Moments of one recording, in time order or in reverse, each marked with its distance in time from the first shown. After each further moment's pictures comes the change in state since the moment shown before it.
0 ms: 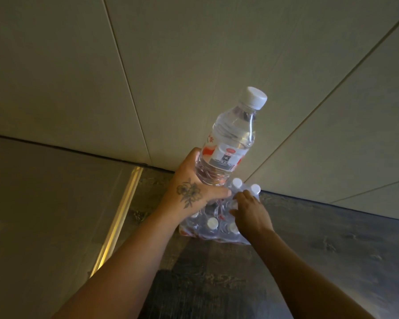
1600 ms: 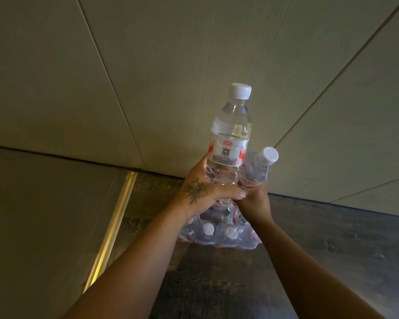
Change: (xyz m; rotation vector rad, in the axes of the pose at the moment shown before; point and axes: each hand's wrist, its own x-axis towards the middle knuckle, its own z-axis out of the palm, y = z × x) left_hand 0.023 0.000 0.031 -0.139 -0.185 -0.071; right_hand 0.019 -0.002 -0.032 0.832 0.228 0.117
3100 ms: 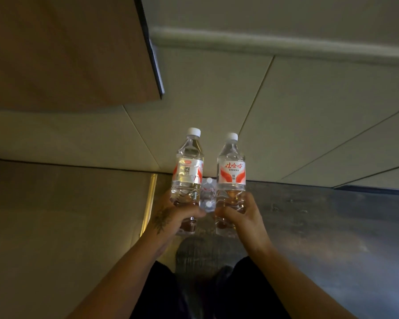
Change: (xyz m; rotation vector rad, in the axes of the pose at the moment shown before) left_hand -0.277 0.393 0.010 -0.036 0.173 -0.497; right_hand -0.261 -0.362 -0.252 0.484 -0.213 0.344
